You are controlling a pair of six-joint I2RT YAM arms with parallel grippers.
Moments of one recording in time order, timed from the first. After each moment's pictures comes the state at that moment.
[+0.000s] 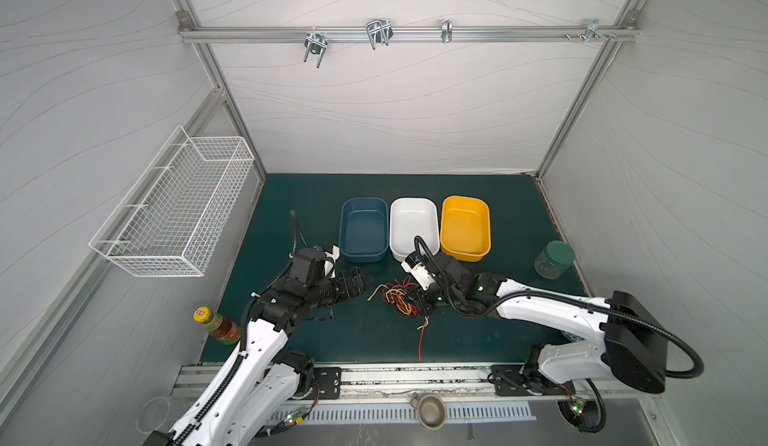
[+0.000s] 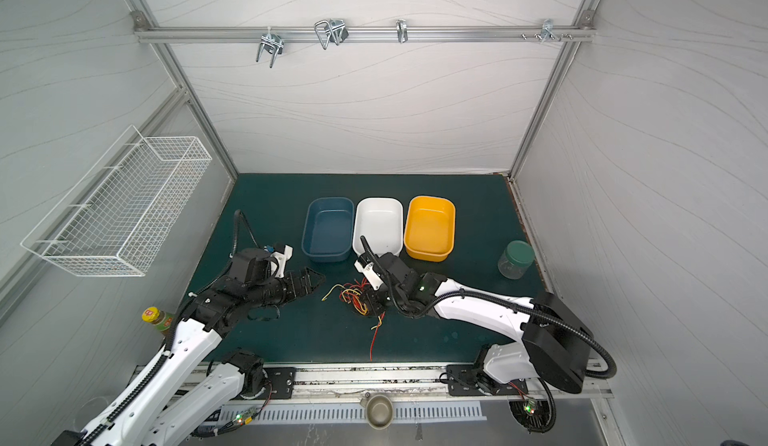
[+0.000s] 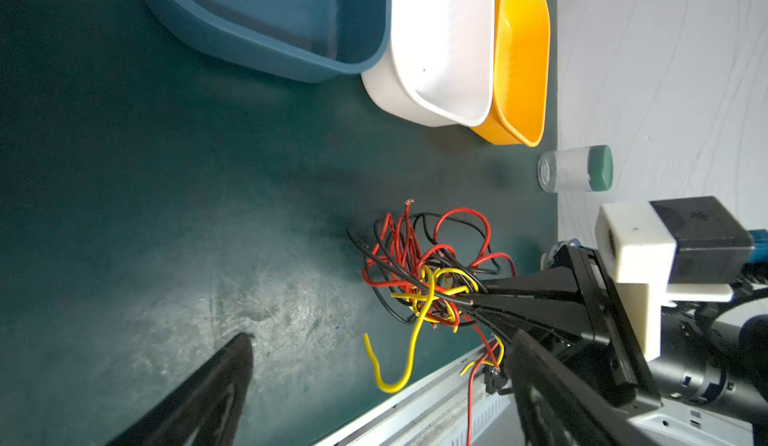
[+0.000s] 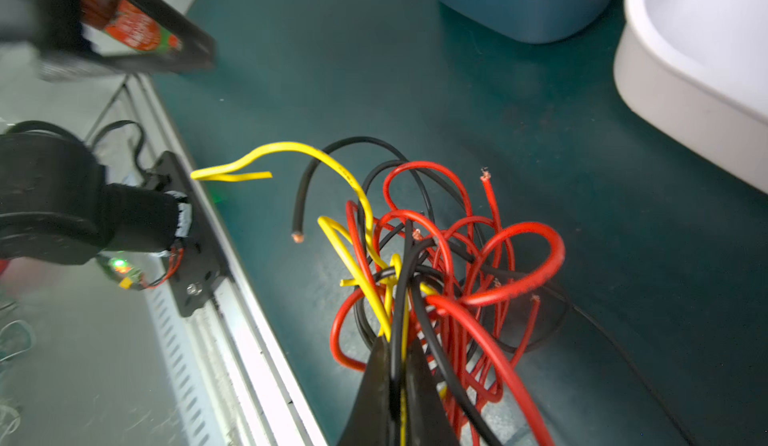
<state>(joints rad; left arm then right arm) -0.35 0.74 0.63 -0.69 0.41 -0.74 1.03 1.32 0.77 -0.21 -0.25 0.35</state>
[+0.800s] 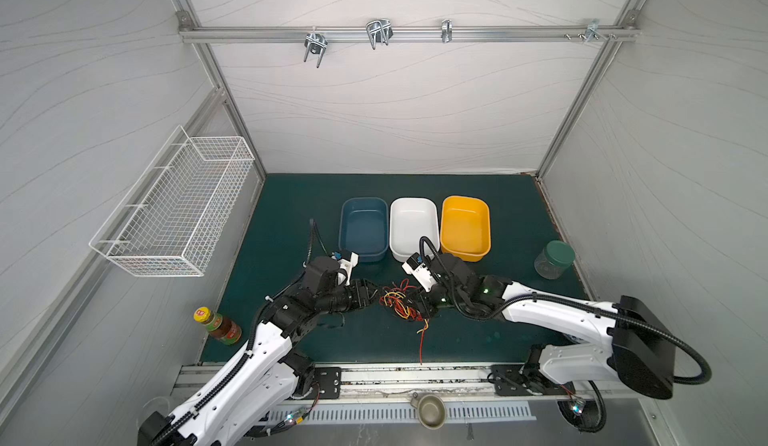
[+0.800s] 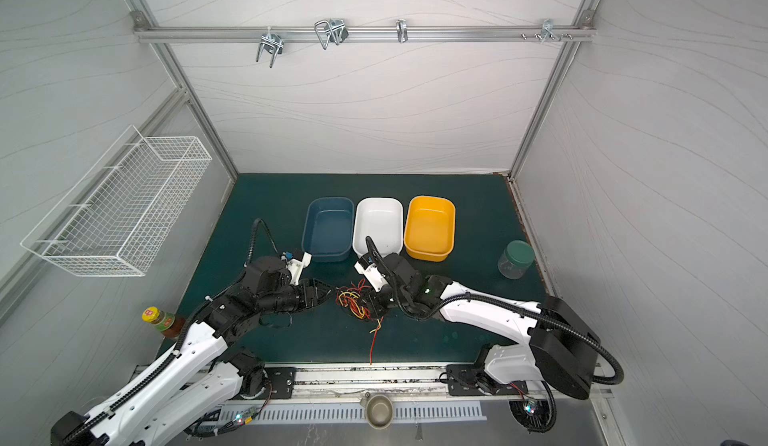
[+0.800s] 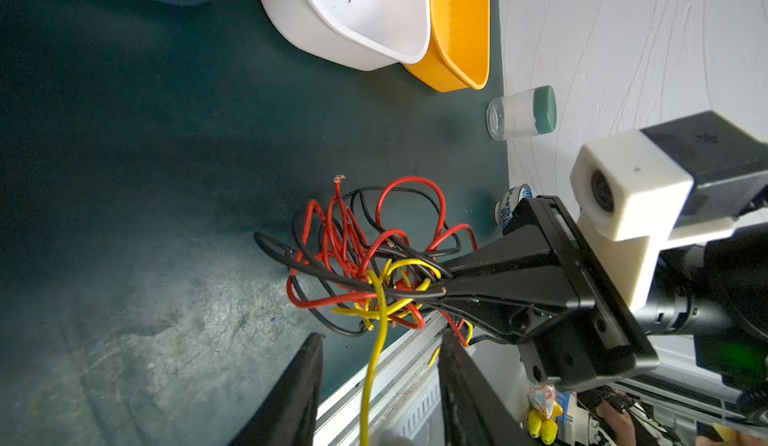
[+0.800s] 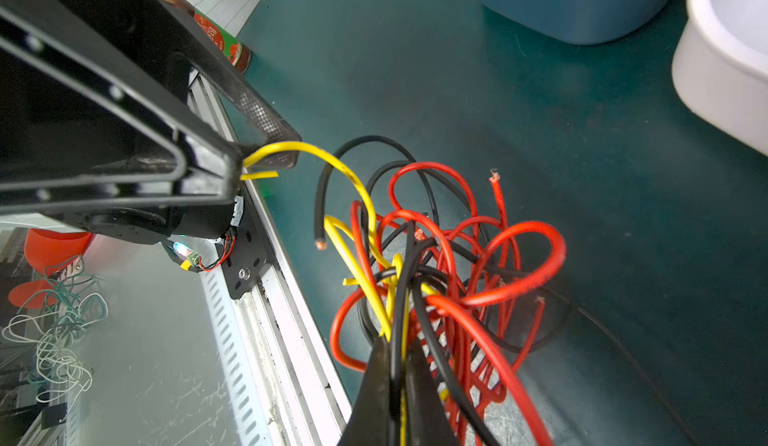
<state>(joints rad) -0.51 0.73 0.54 -0.51 0.46 -0.81 1.02 1.29 0.74 -0.17 -0.33 0.37</state>
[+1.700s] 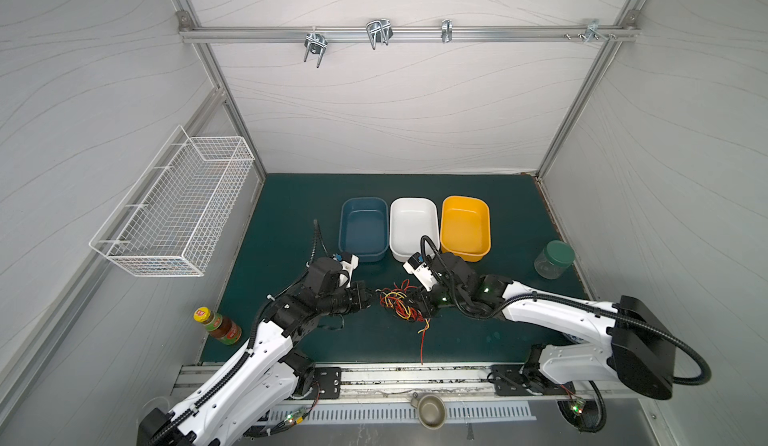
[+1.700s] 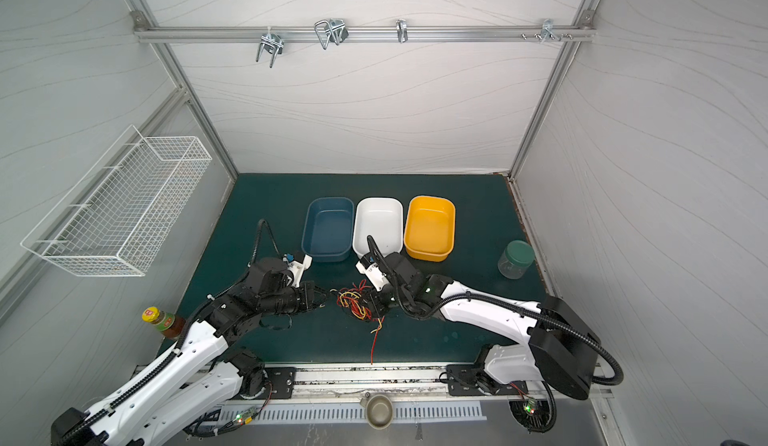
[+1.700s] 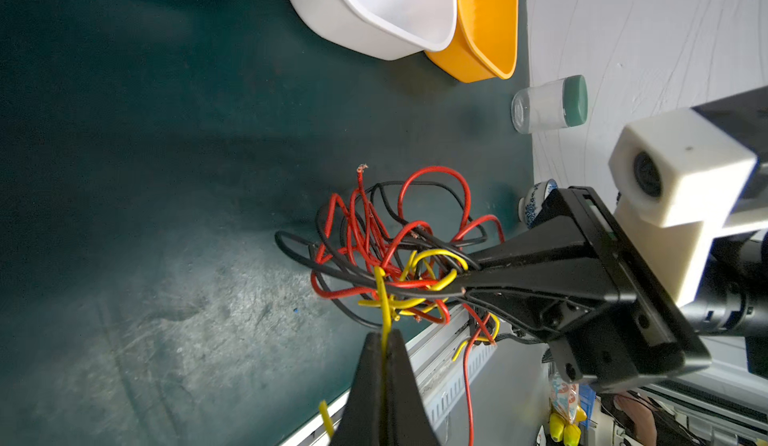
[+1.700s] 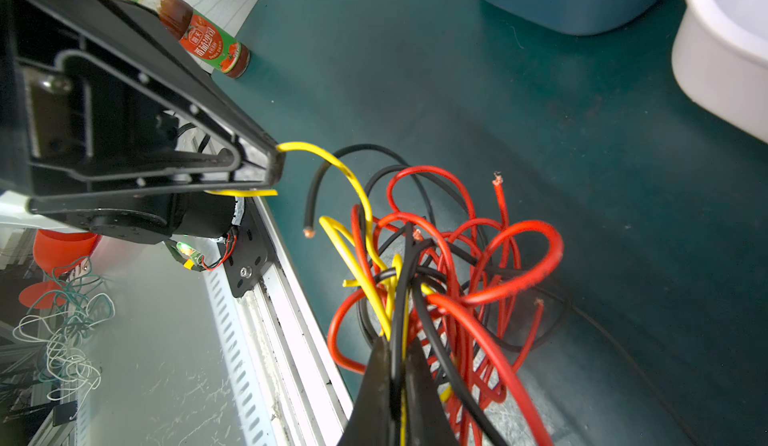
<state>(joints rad) -0.53 0.75 0.55 -0.57 0.41 -0.79 1.00 1.29 0.72 -0.17 -0.35 0.38</state>
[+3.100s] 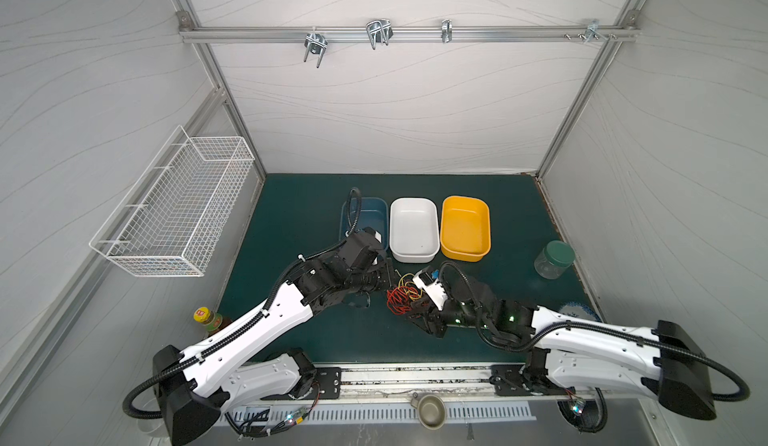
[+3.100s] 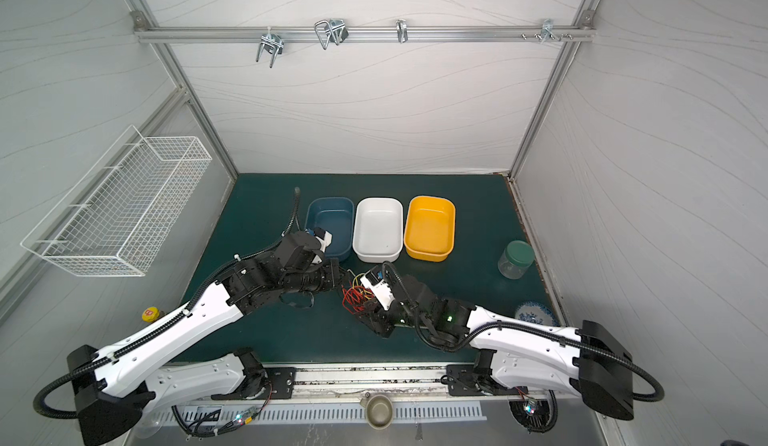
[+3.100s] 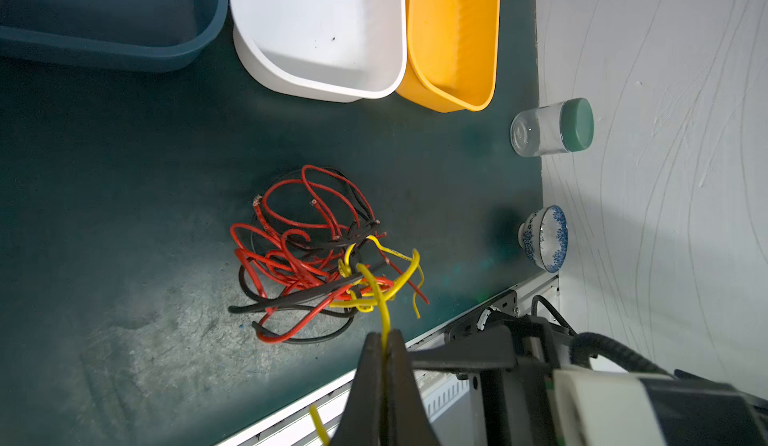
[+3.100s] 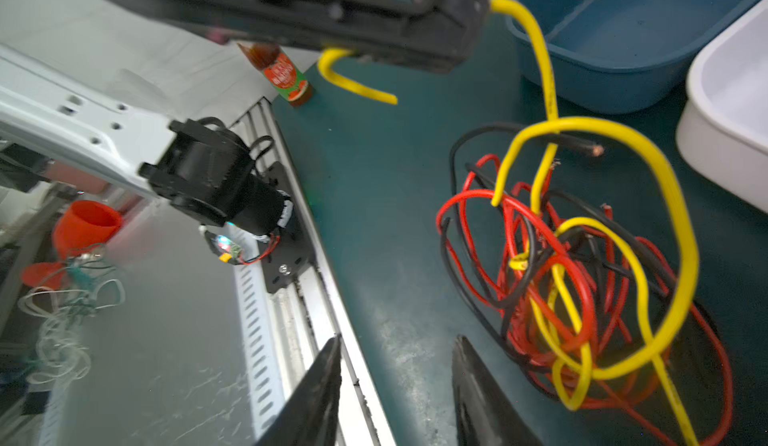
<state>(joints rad) -0.82 1.06 1.00 -0.74 0.09 -0.94 1.17 1.05 0.56 -0.01 -0.15 0.38</state>
